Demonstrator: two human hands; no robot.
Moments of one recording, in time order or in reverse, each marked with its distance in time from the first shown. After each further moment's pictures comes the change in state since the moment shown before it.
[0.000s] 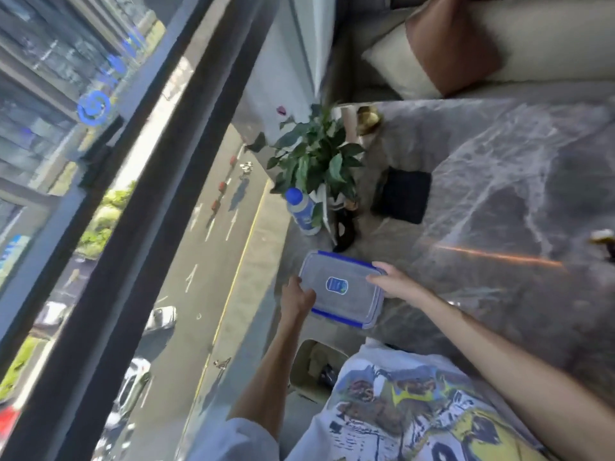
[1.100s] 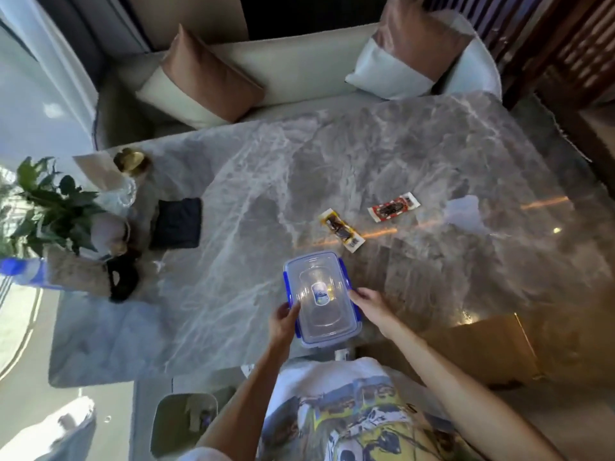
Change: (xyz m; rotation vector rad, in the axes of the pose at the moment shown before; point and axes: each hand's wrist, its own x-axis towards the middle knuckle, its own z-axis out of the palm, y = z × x) left_hand -0.189 0.157 0.377 -0.539 -0.444 0.058; right_hand -0.166 0.332 -0.267 0.536 0.493 0.115
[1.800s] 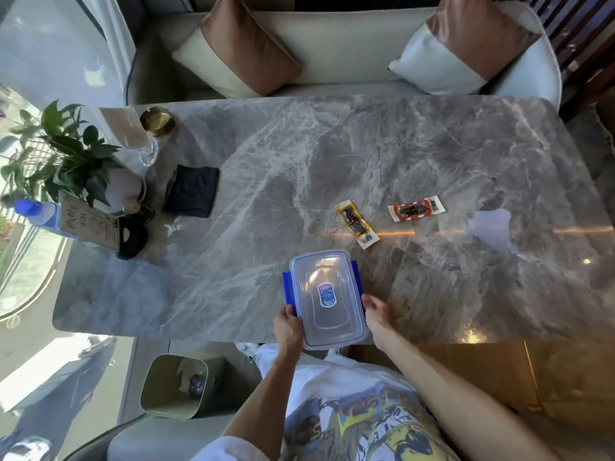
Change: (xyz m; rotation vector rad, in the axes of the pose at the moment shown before) left_hand -0.012 -0.029 0.033 0.105 0.386 -0.029; right_hand 0.028 0.035 0.011 0.105 0.153 0.124
